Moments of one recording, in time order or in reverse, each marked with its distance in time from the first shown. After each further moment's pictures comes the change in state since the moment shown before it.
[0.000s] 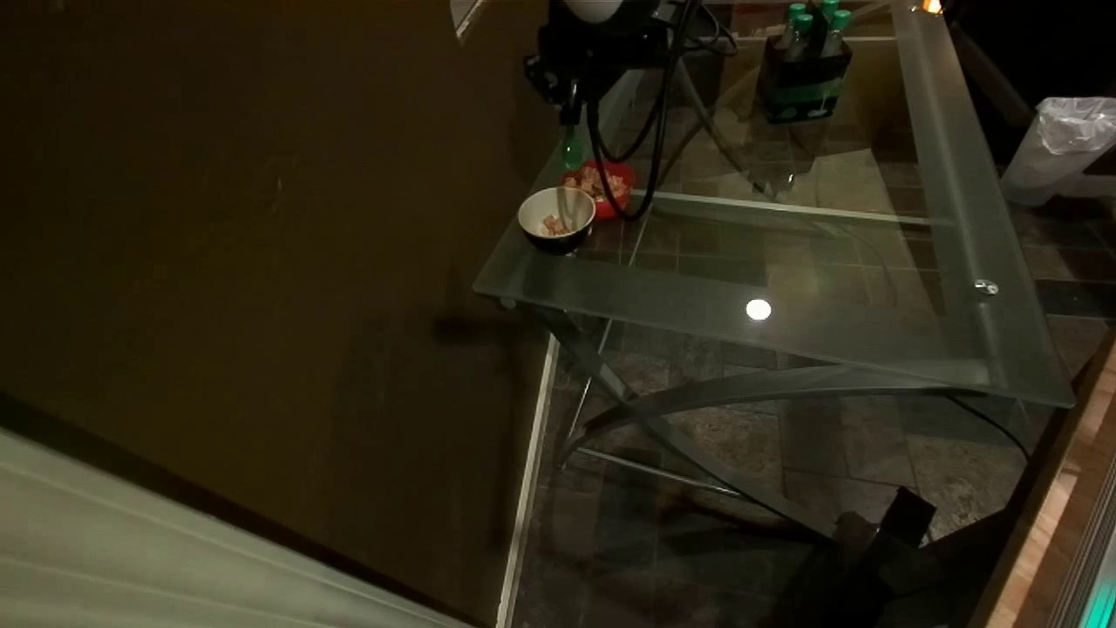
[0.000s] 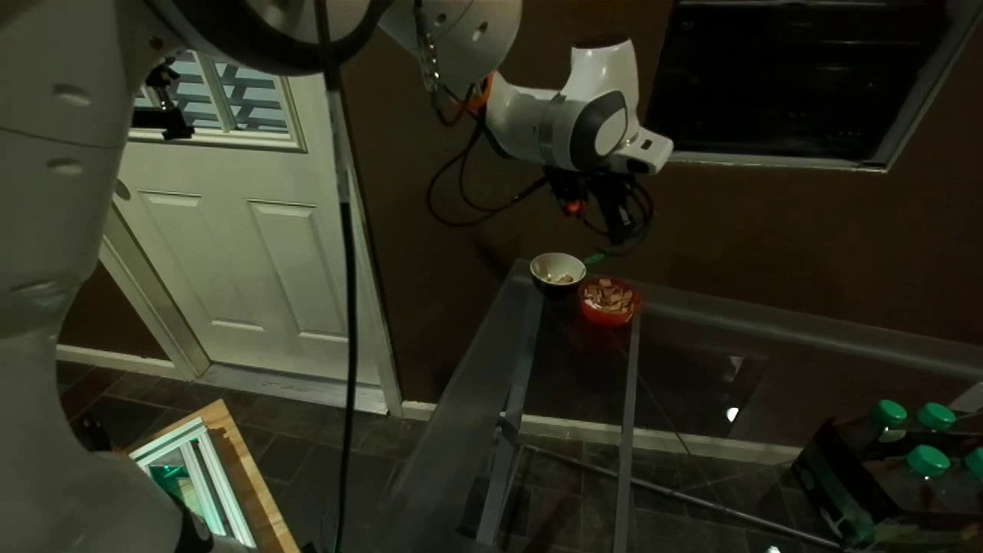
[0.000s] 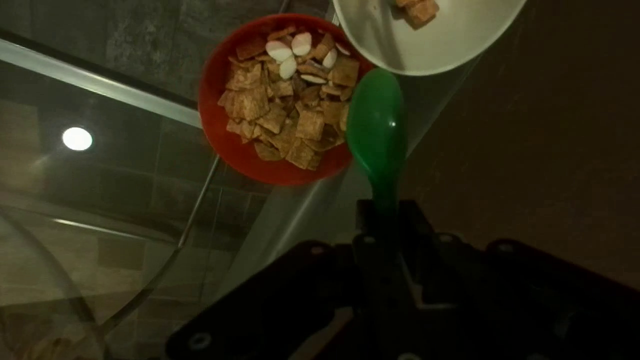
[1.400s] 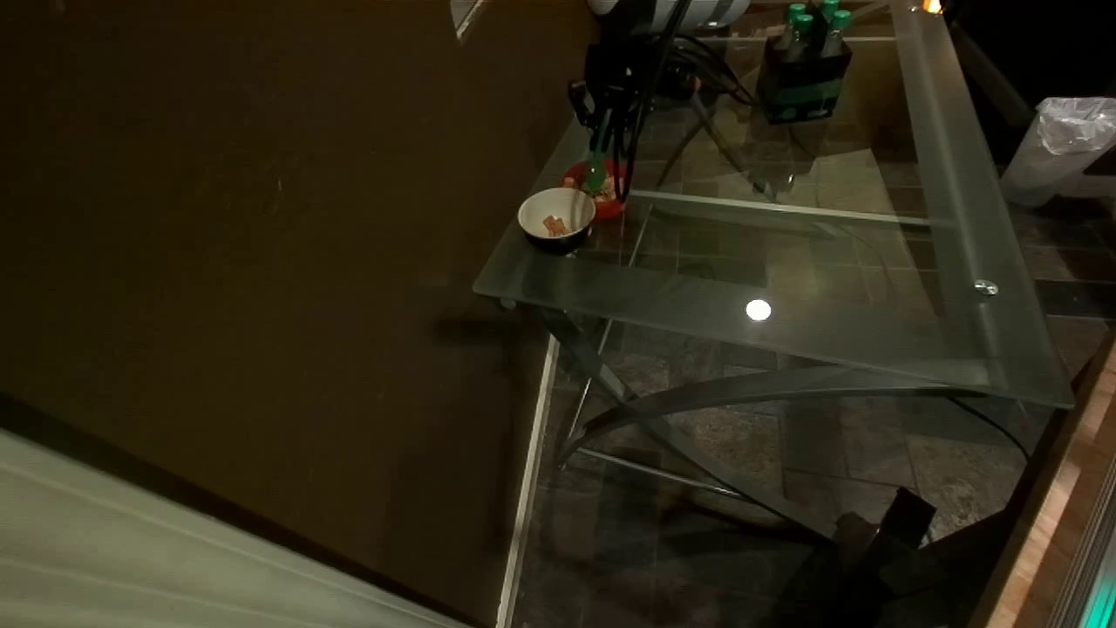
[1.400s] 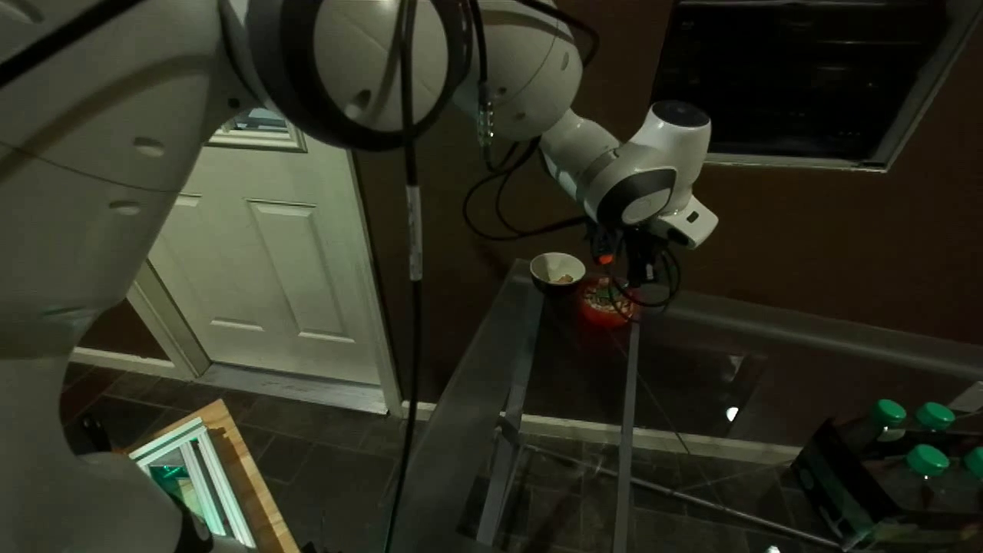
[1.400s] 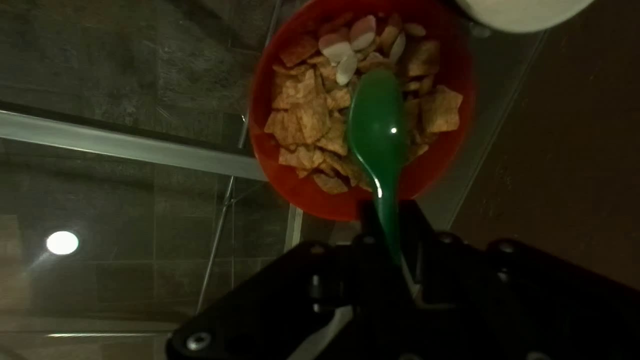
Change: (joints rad) arm -0.113 0.149 0.005 0.091 0.363 -0.019 -0.223
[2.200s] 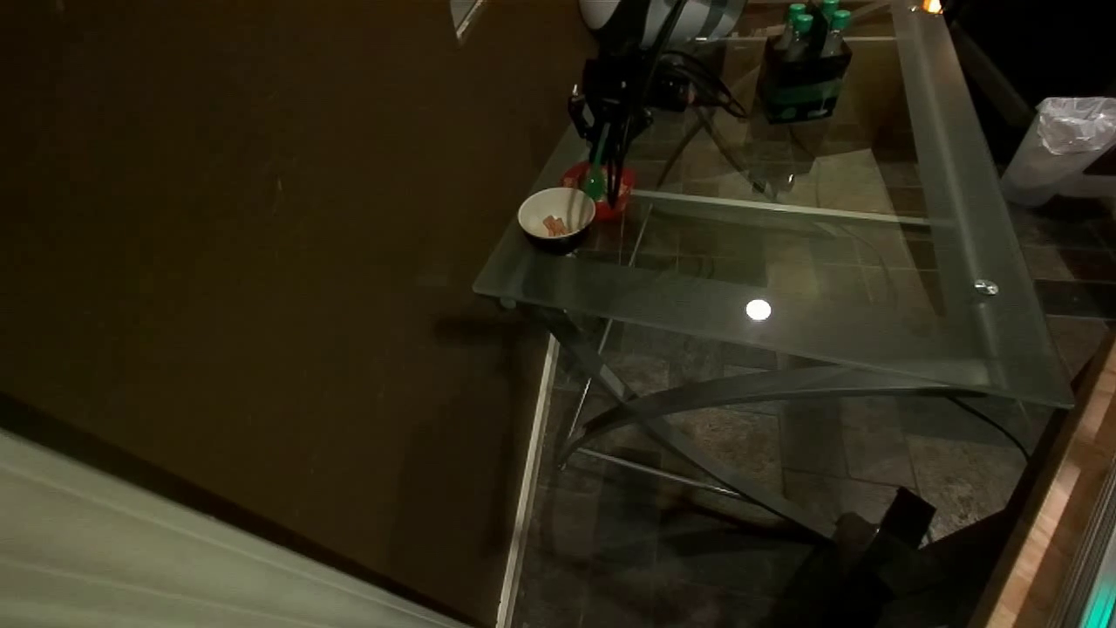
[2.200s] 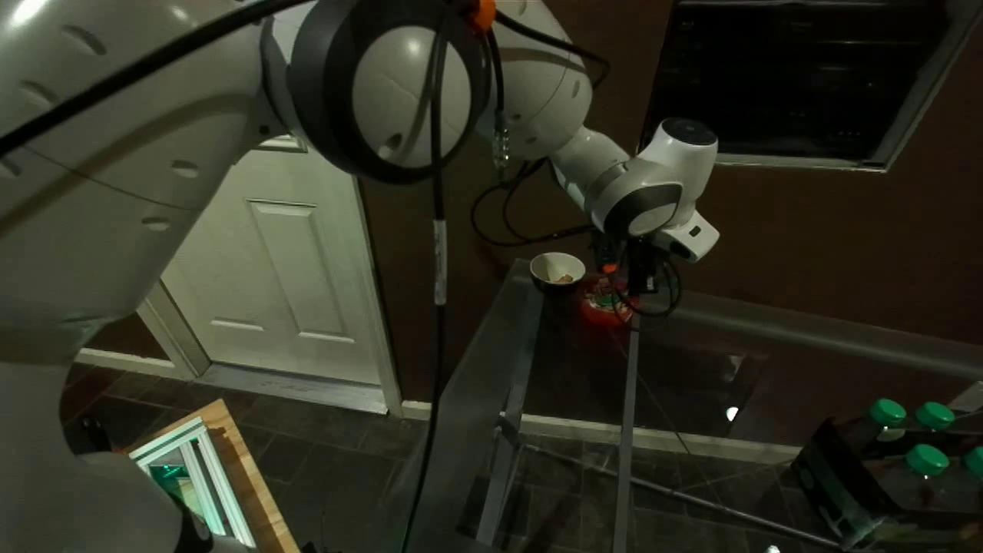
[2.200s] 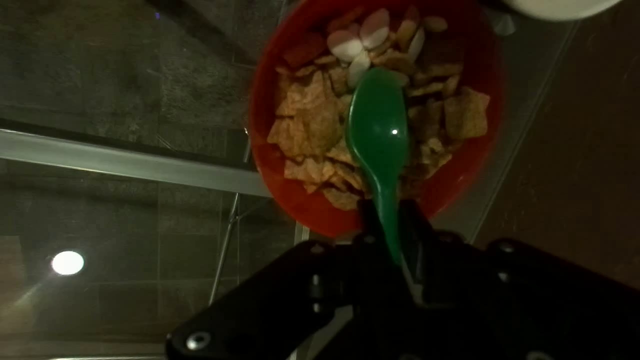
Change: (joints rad) arm -0.010 0.078 0.000 0.086 0.020 -0.051 0.000
